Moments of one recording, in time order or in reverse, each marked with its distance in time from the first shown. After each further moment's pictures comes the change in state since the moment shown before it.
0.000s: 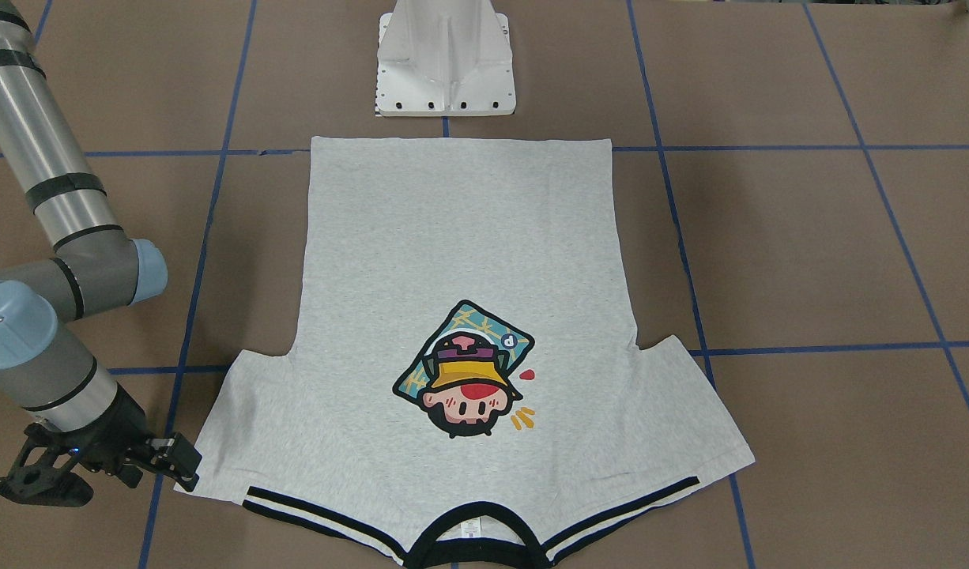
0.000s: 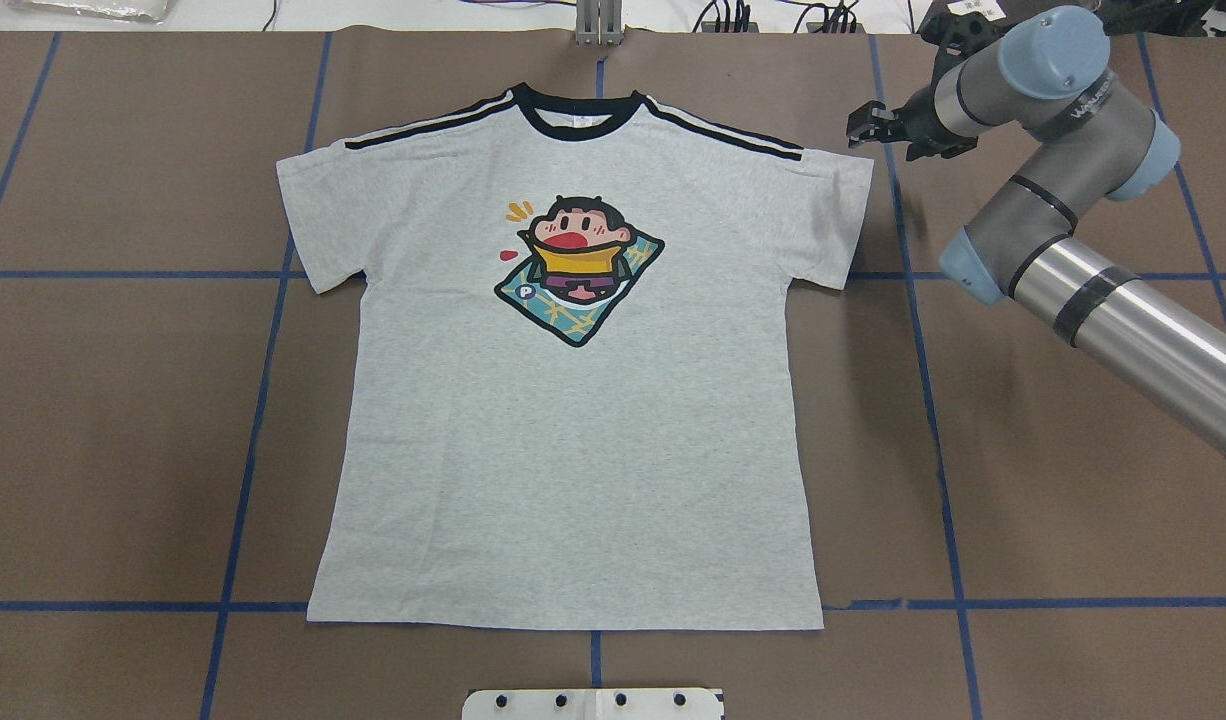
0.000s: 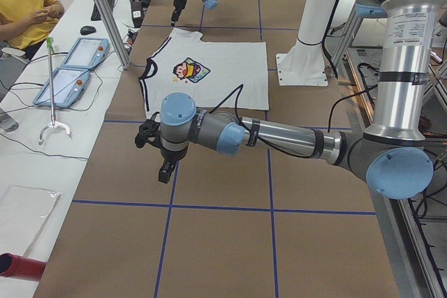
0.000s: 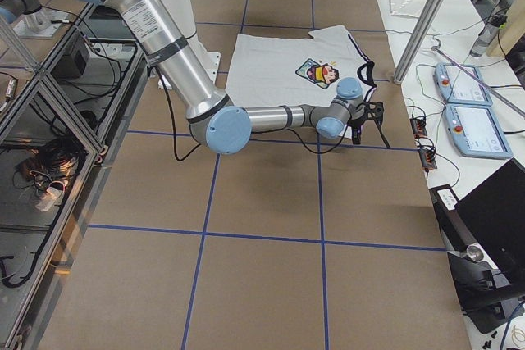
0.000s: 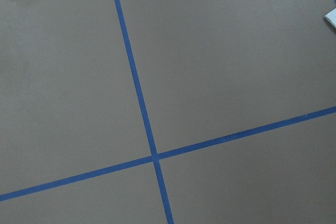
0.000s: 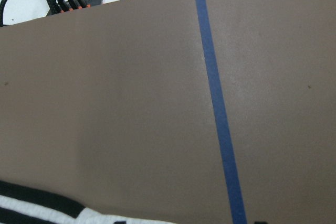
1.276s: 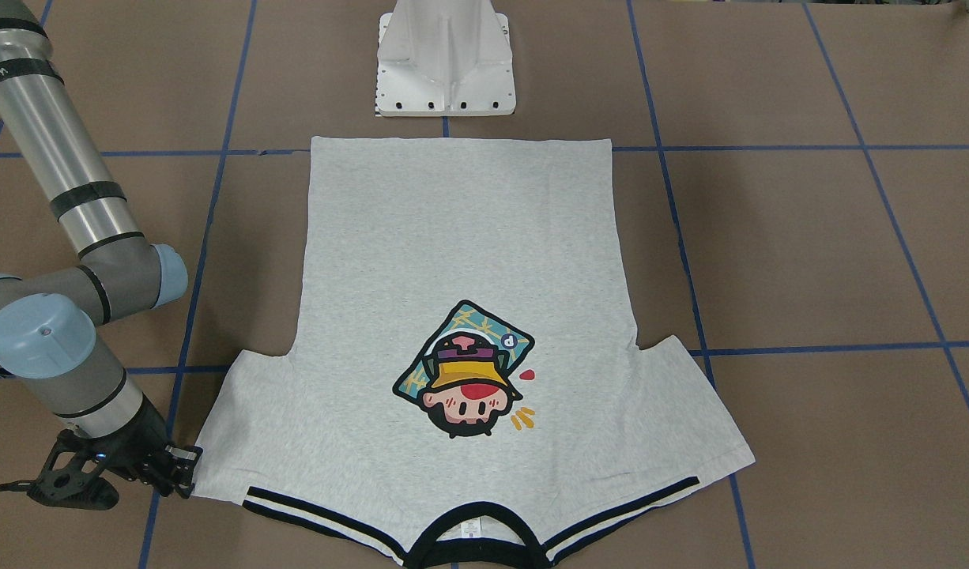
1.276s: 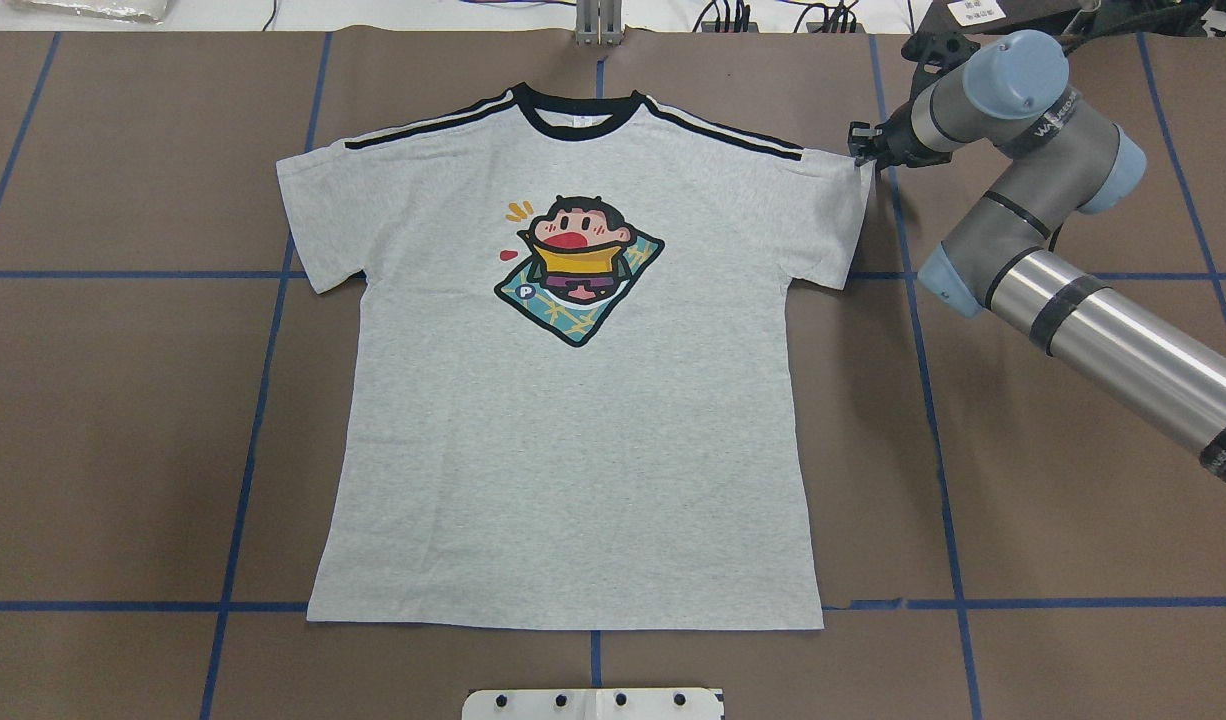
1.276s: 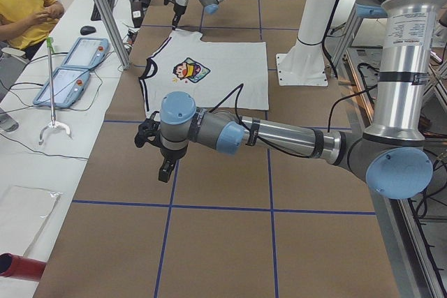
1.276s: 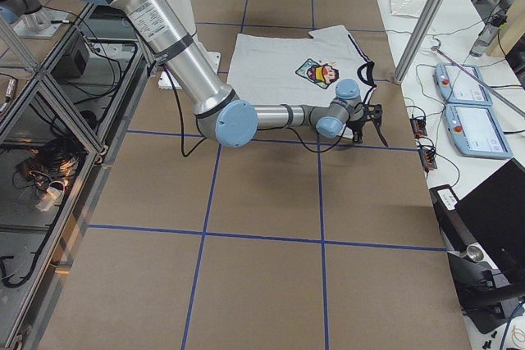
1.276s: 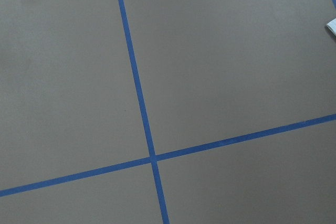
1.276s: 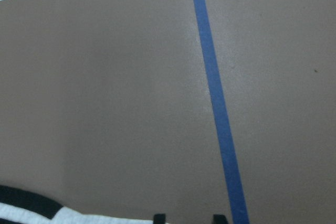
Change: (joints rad) left arm 0.000 -0.001 -0.003 0.000 0.001 -0.013; right arm -0.029 0.015 -0.046 0.000 -0.036 0.000
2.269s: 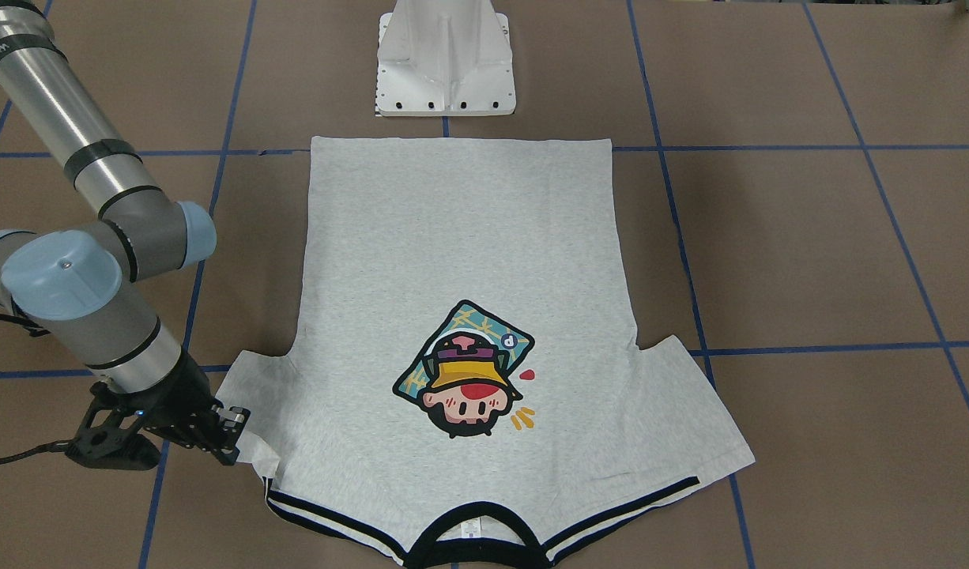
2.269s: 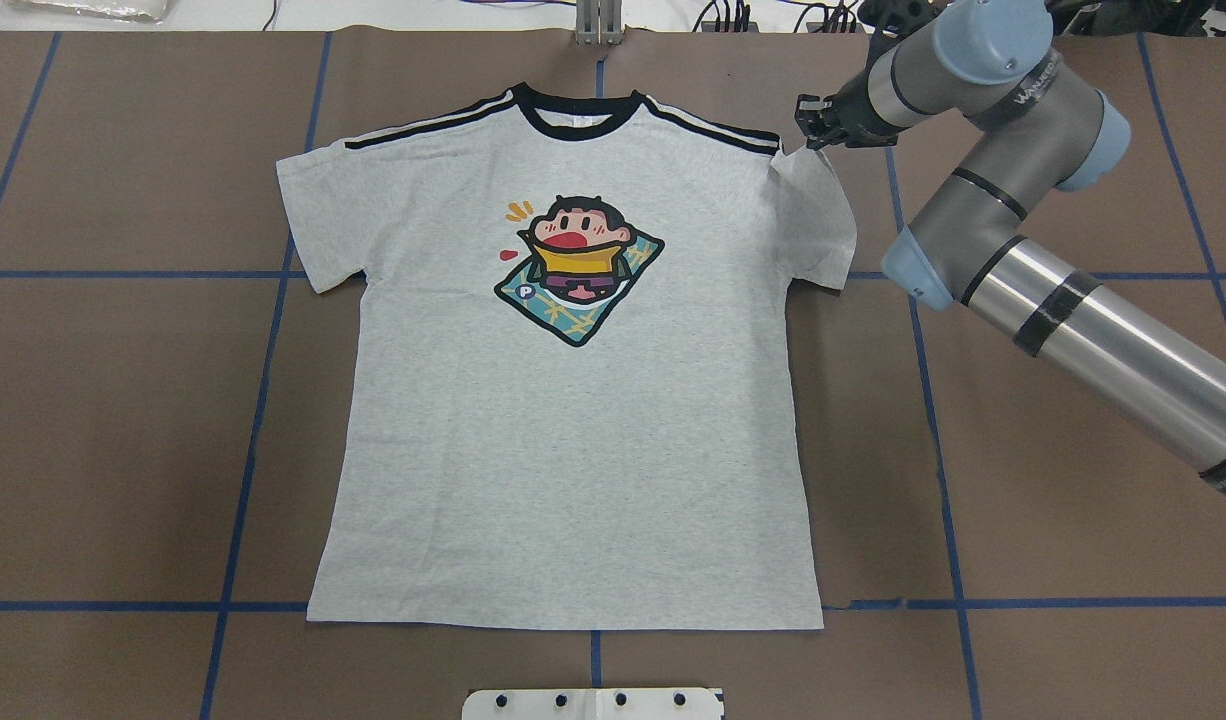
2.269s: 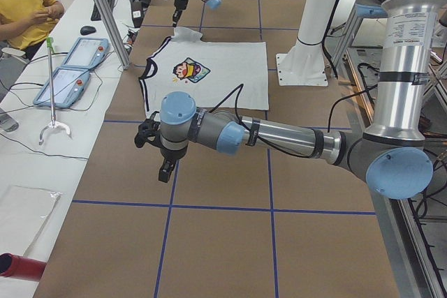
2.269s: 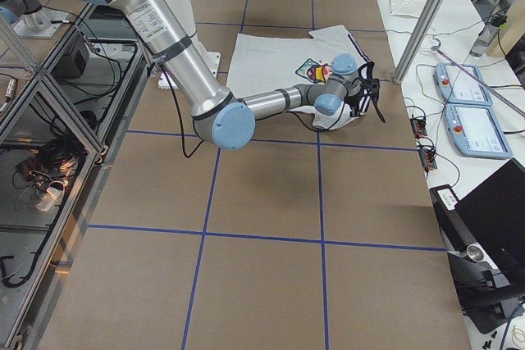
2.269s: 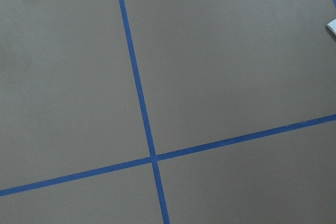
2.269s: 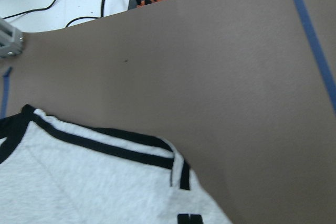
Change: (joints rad) left arm -0.001 0.001 0.000 0.001 -0.001 0.001; right arm -0.040 -0.004 0.308 -0.192 0.042 0.115
